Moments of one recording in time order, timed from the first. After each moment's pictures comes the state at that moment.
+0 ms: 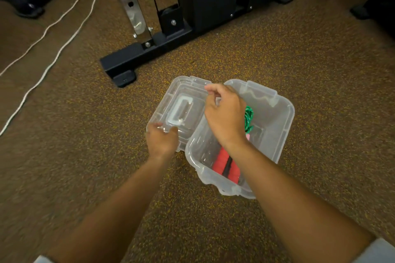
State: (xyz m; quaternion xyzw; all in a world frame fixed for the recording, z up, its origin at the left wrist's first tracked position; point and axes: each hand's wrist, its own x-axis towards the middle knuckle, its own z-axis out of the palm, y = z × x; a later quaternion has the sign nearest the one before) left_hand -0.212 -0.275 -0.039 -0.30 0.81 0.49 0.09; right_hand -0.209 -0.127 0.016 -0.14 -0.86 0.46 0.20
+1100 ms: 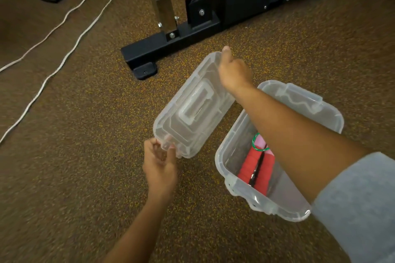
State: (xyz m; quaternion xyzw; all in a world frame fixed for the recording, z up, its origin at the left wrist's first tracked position) left_hand -0.161 -0.341 -0.066 -0.20 0.75 0.63 -0.05; right_hand -0.331 -0.158 0.021 -0.25 -0.83 0.49 -0.06
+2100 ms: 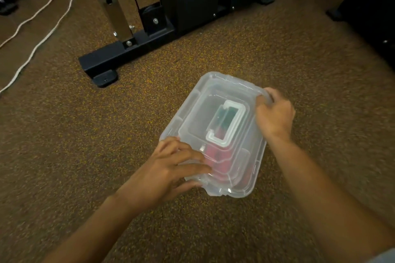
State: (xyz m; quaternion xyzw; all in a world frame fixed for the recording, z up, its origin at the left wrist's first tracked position) left_hand -0.148 -0.287 0.000 0.51 0.82 0.25 0.02; right_hand -0.179 -0.004 0.010 -0.37 -0.83 0.41 0.13
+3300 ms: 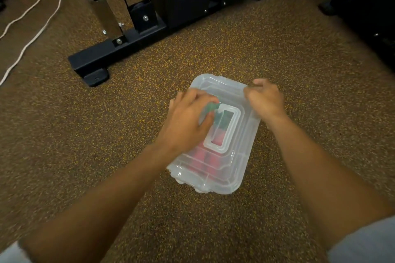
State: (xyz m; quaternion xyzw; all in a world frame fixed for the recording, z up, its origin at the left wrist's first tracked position) left_hand -0.203 -0.187 0.014 0.30 0.91 0.29 0.00; right_hand -0.195 0.028 0.018 -0.34 -0.83 0.45 0.00
